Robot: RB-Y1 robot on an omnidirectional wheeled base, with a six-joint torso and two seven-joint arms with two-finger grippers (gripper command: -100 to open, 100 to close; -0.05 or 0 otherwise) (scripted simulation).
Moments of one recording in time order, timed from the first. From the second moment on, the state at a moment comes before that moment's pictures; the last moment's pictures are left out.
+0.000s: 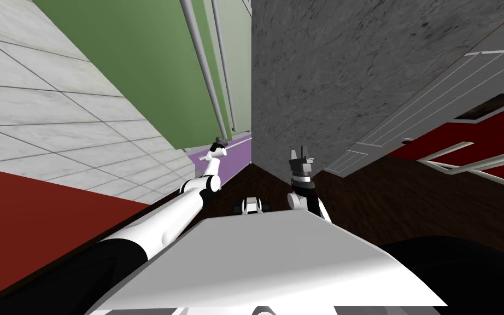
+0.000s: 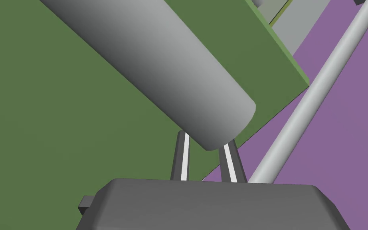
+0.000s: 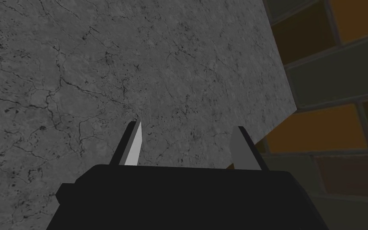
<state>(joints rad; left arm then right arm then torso) -0.93 0.18 0.41 -0.82 0.07 0.07 0.64 0.50 -0.01 0.02 -2.35 0.11 -0.46 -0.10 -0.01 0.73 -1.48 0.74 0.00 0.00</state>
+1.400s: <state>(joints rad) -0.96 0.05 0.25 -0.84 0.10 0.09 0.66 0.50 -0.01 0.02 -2.35 0.11 -0.46 -0.10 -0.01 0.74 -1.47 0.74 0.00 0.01</state>
